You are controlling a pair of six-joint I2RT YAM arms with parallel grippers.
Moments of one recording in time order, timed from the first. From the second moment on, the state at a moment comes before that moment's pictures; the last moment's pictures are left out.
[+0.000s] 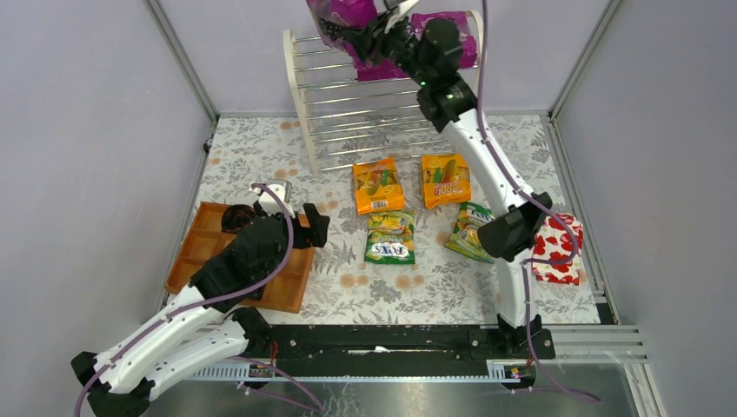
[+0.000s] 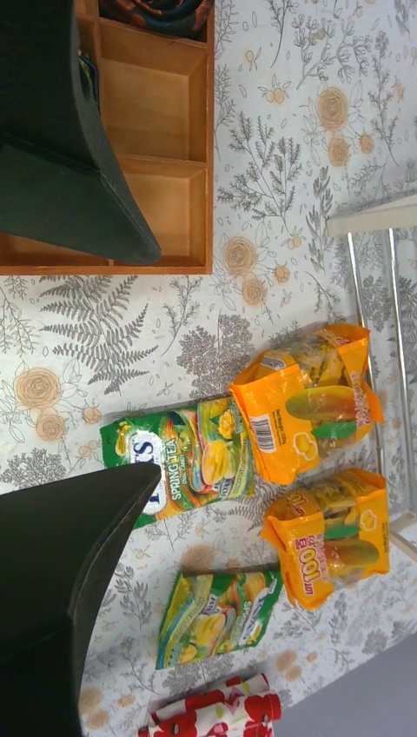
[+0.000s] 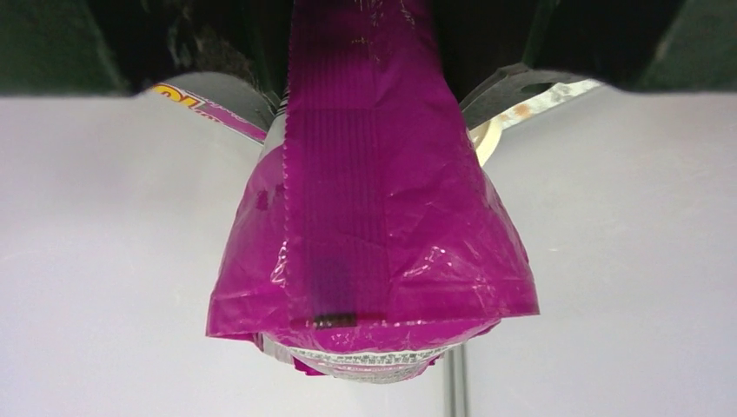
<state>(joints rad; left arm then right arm) -0.82 0.65 0.73 -0.42 -0.45 -0.44 0.54 2.09 2.45 -0.05 -0.33 0.01</state>
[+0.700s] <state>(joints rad) -0.82 0.70 0.71 -0.41 -0.44 -0.44 0.73 2.30 2.53 0.09 0.03 -0.51</state>
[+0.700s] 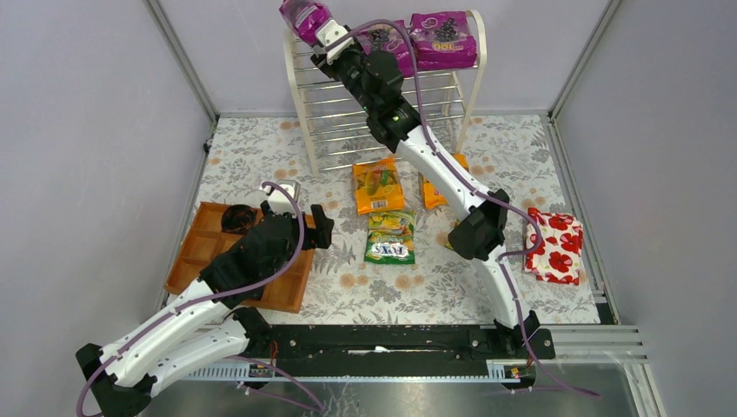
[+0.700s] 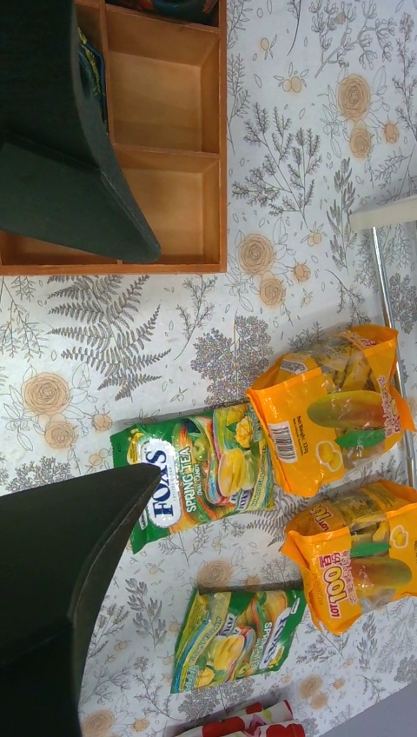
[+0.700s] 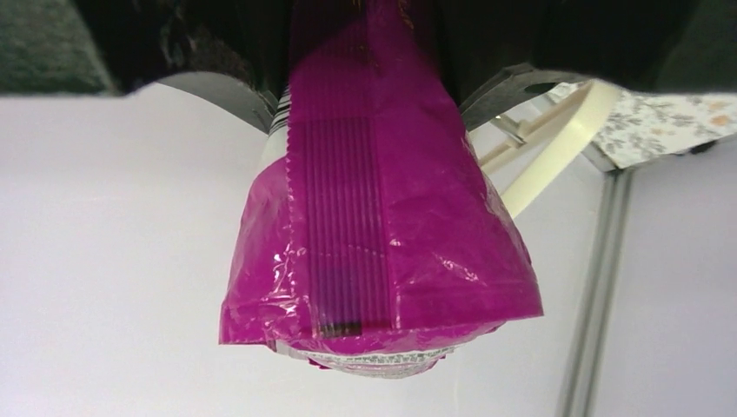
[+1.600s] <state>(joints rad) -0.82 0.66 0.68 -0.39 -0.44 -0.41 0.75 2.38 2.54 0.21 0.03 -0.88</state>
